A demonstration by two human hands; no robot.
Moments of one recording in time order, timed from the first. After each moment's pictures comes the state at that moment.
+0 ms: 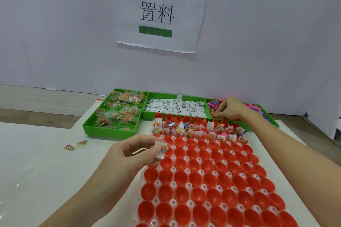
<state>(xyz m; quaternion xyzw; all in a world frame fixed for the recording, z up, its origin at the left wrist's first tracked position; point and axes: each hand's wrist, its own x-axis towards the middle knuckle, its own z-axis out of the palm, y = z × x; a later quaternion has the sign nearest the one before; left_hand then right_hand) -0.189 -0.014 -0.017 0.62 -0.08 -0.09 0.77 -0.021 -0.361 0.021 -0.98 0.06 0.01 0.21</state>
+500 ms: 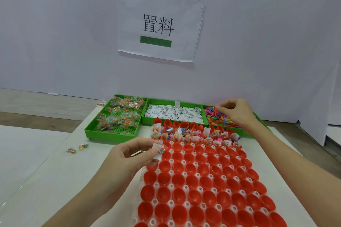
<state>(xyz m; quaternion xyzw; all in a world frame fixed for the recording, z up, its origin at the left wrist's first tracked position) -0.188 -0.012 -0.016 0.63 -0.09 -0.08 0.77 -0.058 -0.364 0.034 -0.90 0.04 -0.18 0.39</state>
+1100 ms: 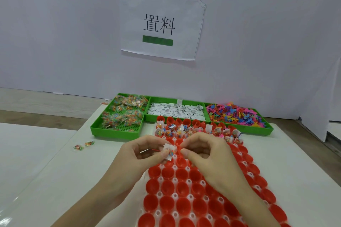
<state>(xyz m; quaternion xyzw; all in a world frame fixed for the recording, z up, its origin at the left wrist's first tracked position) -0.197 -0.019 -0.013 0.66 -0.12 -0.07 0.74 -0.221 -0.226 0.011 -0.85 -0.07 -0.13 0.50</state>
